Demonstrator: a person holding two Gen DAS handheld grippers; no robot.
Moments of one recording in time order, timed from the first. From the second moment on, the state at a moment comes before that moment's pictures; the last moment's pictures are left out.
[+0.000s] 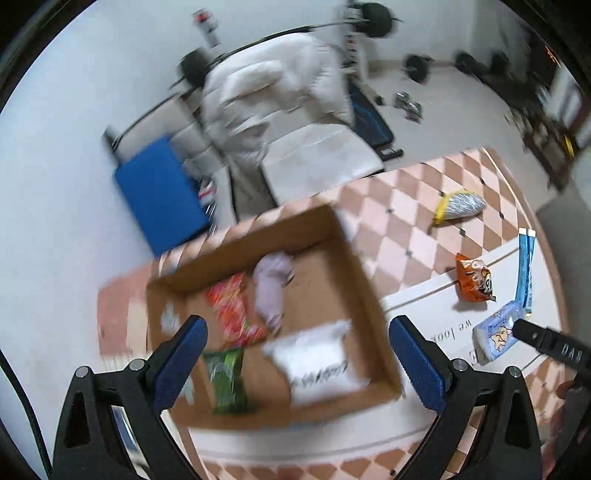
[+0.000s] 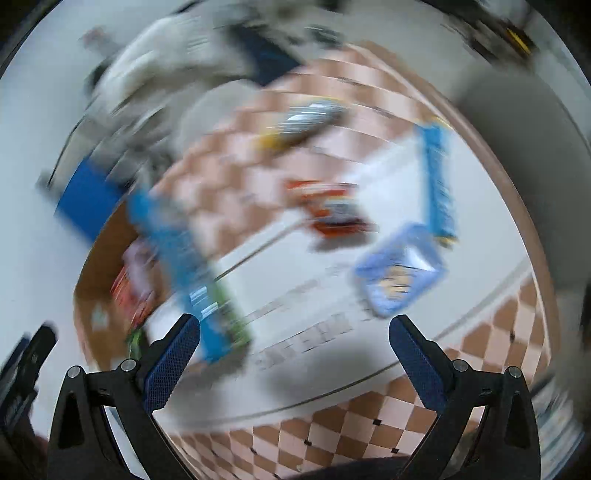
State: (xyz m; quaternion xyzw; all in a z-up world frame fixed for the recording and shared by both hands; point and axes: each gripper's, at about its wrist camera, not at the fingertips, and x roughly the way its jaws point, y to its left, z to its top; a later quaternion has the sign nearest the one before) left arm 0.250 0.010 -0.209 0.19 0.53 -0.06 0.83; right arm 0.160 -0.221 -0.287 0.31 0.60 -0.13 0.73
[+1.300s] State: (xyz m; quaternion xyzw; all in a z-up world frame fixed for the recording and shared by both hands) left arm 0.366 -0.212 -0.432 0.29 0.69 -0.18 0.64; right arm 0.166 -0.300 -0.461 0.44 0.67 -0.24 0.55
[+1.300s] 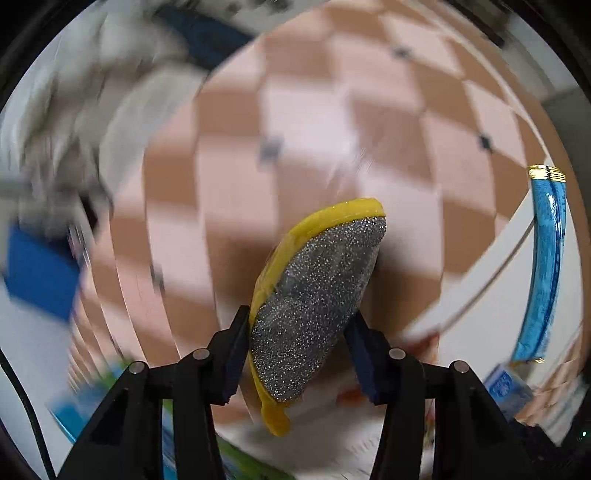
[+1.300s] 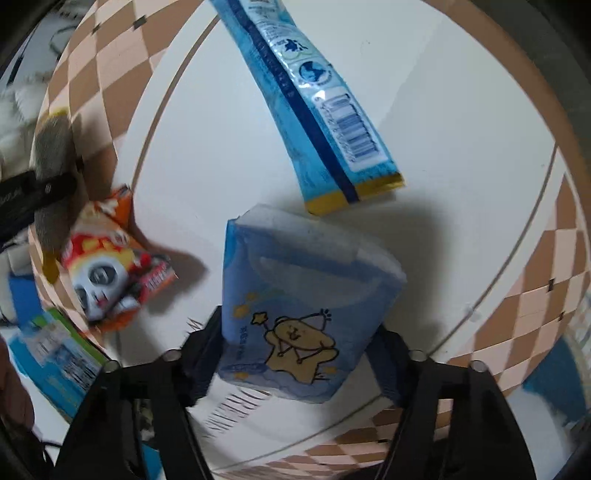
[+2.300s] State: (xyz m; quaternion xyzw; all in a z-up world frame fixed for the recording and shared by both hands) left arm 0.311 0.143 -0.257 -0.06 0.64 -0.06 0.76; right arm 0.241 -0.108 -0.238 0.17 0.62 0.00 0.76
